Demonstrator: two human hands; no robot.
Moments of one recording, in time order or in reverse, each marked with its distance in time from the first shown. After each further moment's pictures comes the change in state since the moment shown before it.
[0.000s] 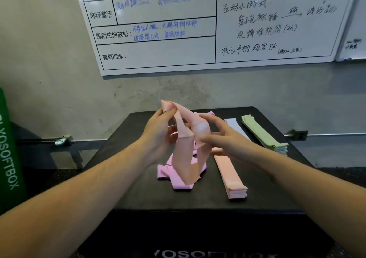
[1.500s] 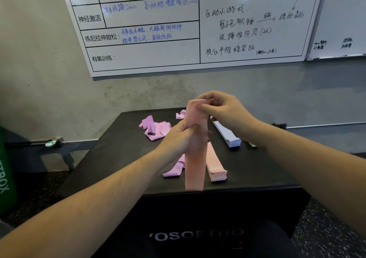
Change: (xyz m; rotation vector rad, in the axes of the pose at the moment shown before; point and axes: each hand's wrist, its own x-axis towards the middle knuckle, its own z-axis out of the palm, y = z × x) left_hand -0.069 -0.031 0.056 0.298 -0.261 0.005; right_hand -0.050 -0.058 -0.016 -0.157 0.328 -0.263
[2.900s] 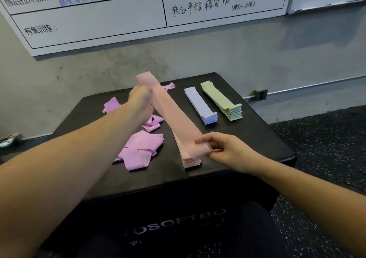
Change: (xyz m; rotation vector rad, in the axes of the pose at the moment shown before) left_hand 0.179 -0.044 -0.003 -0.181 0.480 -0.217; right_hand -0.083 0.161 -0.055 -0.112 -0.238 0.241
